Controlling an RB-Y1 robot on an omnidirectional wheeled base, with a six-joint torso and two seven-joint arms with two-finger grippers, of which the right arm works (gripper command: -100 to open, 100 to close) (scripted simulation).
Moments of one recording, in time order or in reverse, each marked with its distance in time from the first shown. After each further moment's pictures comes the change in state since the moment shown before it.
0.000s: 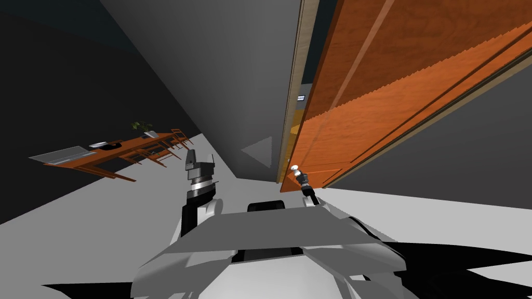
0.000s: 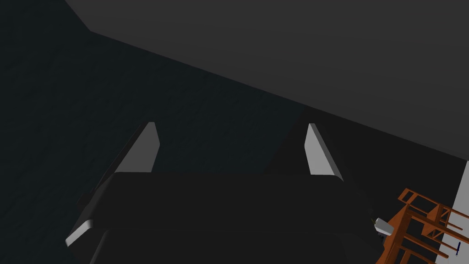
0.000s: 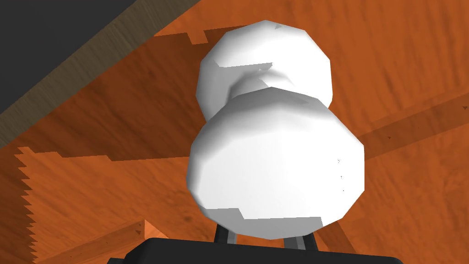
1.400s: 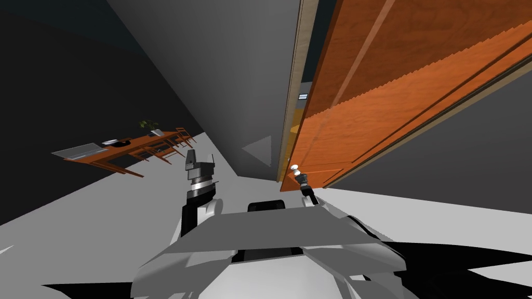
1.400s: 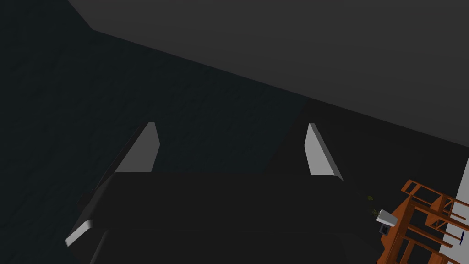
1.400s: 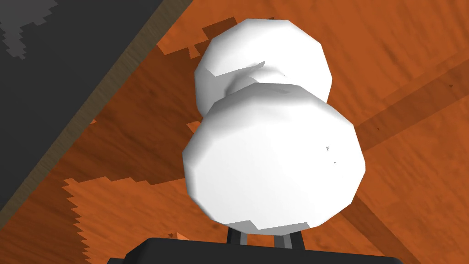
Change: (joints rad) arm -0.005 -0.001 0.043 0.000 -0.053 0.003 -0.170
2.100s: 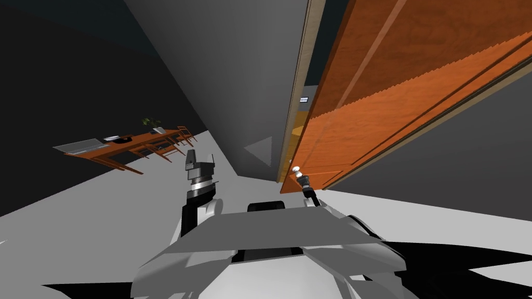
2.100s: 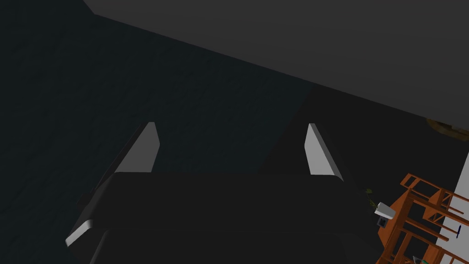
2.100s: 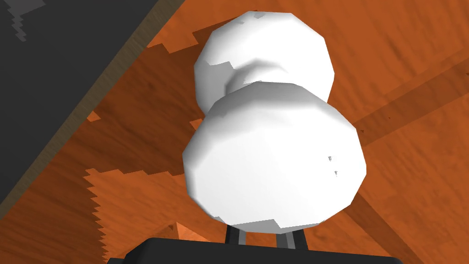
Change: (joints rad) arm -0.002 -0.014 0.001 0.061 -0.013 0.004 -0.030
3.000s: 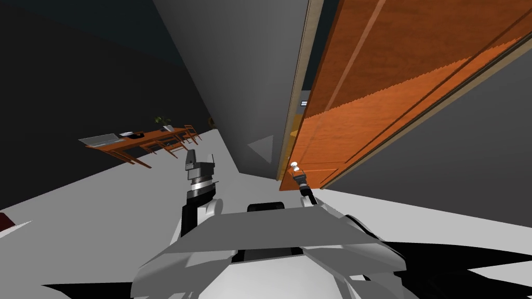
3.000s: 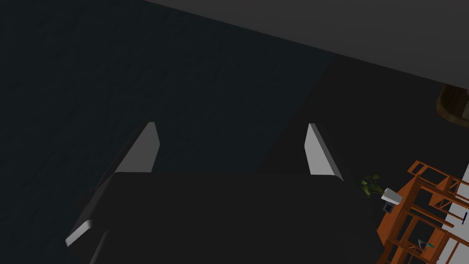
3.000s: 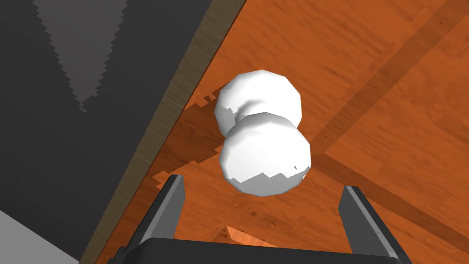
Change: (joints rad) arm 0.002 0.017 0.056 -0.069 -0.064 0.019 -0.221
